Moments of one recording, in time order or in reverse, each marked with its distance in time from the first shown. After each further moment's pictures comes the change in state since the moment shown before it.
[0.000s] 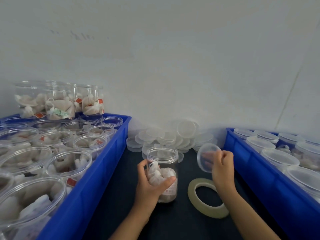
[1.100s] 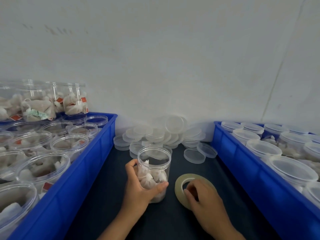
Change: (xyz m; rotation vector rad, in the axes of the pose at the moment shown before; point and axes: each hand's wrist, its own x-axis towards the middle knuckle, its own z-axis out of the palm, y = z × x) left_hand 0.003 -0.015 0.008 0.193 -0.014 0.145; right_hand -0.069 0.021 -0.043 -0.876 -0.457 -0.281
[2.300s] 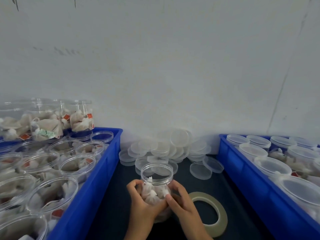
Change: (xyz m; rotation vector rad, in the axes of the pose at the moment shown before) left_hand 0.010 0.014 -0.002 -0.126 0.051 -0.147; right_hand 0.024 -0.059 0.027 1.078 -0.154 0.104
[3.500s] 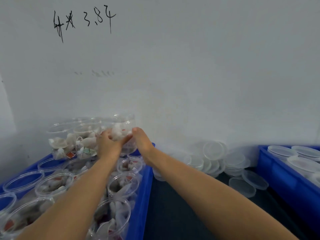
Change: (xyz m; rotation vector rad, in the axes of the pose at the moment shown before) left_hand 0.192 0.121 -0.171 0.379 0.441 0.057; right_hand 0.195 -0.126 0.214 -0.016 -0.143 0.056
